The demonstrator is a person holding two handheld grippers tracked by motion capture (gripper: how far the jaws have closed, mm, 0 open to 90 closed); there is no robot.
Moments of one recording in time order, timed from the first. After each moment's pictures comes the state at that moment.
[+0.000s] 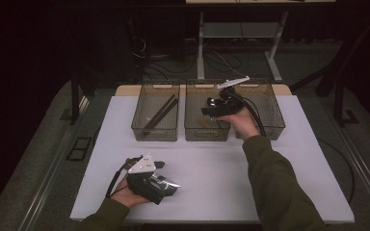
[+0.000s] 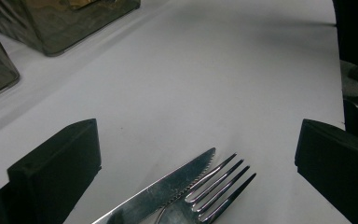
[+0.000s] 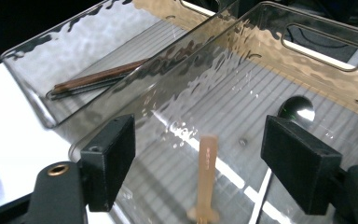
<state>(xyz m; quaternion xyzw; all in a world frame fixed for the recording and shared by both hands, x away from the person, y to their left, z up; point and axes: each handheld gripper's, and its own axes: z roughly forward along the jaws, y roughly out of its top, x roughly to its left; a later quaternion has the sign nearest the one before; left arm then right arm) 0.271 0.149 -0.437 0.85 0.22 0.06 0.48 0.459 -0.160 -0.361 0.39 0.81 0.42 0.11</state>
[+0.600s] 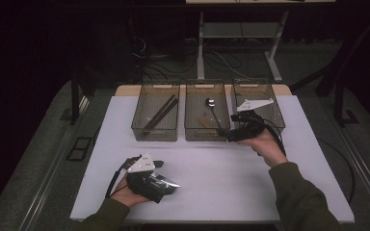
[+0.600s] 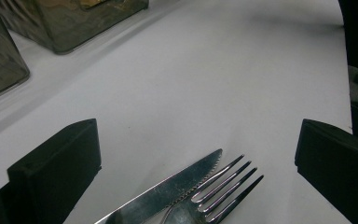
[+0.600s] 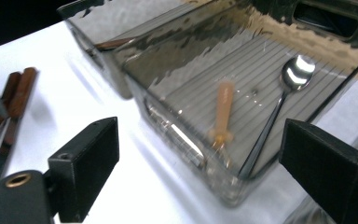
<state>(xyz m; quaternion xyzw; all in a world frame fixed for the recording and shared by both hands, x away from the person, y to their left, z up) 0.273 0.151 -0.438 0.84 0.24 0.06 0.48 0.386 -0.206 -0.375 0.35 0.81 0.45 0.11</state>
